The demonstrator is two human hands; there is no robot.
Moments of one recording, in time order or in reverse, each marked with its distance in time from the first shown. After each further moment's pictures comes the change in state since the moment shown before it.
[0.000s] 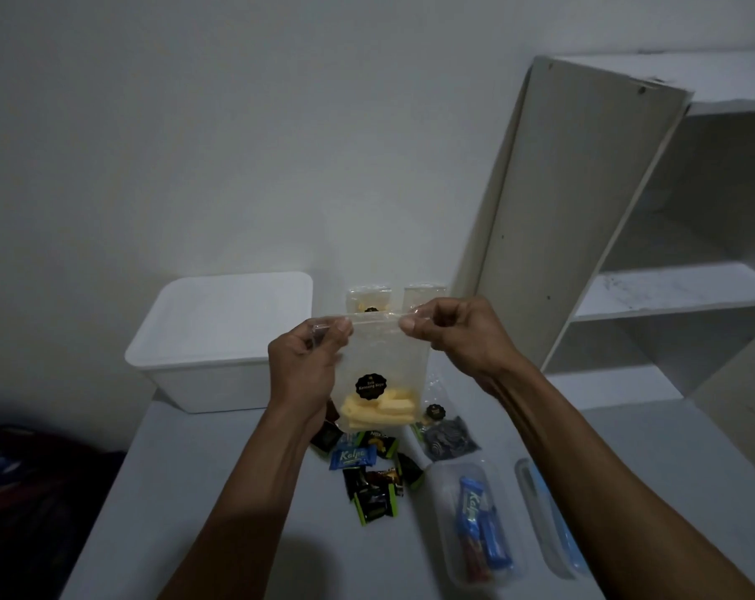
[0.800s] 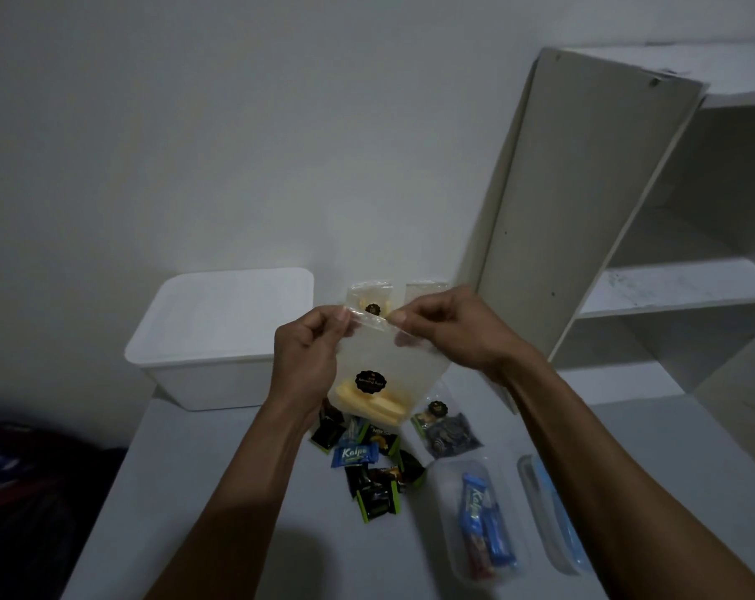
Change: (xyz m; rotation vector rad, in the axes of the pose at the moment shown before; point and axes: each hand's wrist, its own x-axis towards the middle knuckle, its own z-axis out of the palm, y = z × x) left_hand 0.011 0.003 -0.007 0.132 -0.117 0.068; right_hand 0.001 -0.020 0.003 -0.195 -0.180 0.008
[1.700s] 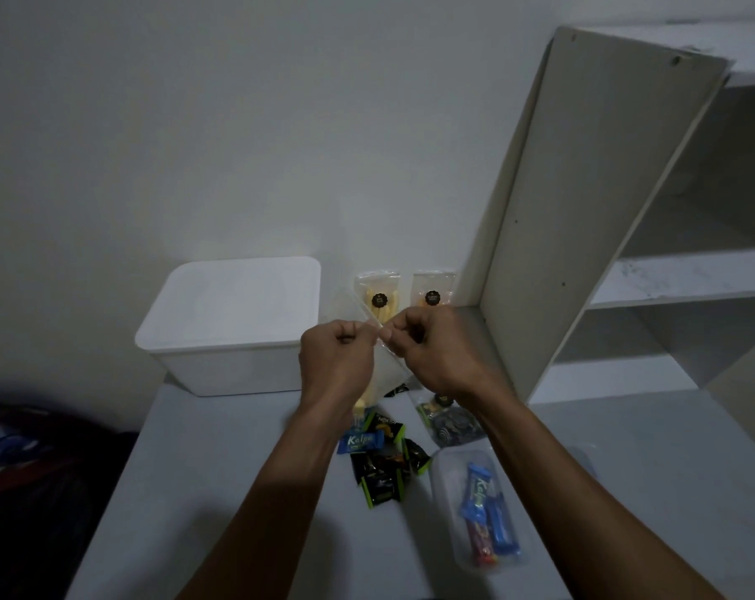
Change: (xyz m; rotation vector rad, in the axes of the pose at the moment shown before) left_hand -0.022 0.001 0.027 0.185 0.171 -0.174; right_hand -0.003 0.020 0.049 -0.118 0.196 -0.083
